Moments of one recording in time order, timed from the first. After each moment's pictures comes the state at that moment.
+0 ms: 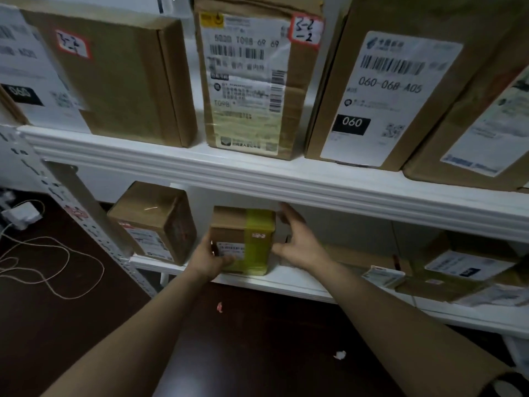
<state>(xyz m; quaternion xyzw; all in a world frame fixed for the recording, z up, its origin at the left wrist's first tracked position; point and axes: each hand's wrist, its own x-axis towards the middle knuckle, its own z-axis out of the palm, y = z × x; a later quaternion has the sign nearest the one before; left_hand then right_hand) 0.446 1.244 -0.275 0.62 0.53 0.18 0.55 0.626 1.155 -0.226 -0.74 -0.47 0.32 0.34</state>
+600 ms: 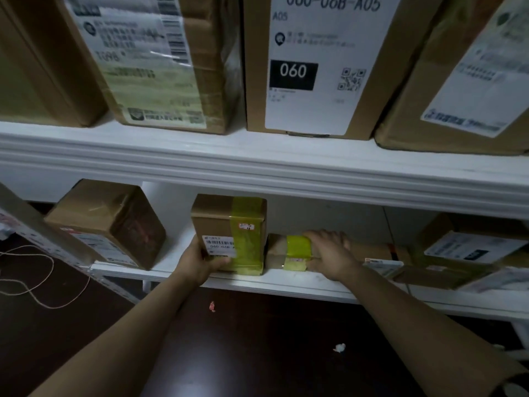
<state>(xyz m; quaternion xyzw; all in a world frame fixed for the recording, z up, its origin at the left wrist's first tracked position) 0.489 1.239 -0.319 0.65 0.51 0.15 0.54 0.732 1.102 -0.295 -0.82 -0.53 0.19 -0.01</state>
